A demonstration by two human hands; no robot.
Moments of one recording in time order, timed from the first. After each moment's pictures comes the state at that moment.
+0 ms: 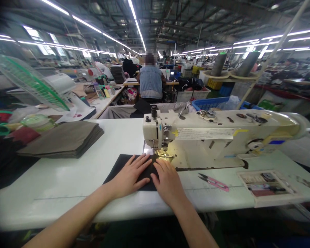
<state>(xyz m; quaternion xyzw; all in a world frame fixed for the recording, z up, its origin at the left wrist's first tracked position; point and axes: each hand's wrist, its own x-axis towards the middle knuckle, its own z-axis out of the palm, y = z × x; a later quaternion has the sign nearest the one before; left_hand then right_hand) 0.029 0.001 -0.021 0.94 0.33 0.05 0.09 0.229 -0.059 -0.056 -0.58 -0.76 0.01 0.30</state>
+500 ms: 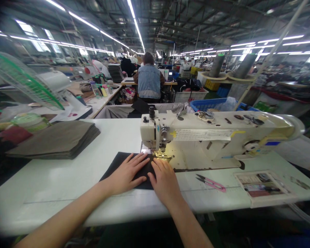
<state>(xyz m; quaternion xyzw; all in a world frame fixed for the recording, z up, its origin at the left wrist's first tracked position) 0.026 0.015 -0.021 0.95 0.31 0.06 0.08 0.225 -0.055 -0.057 -0.59 -0.75 0.00 0.30</state>
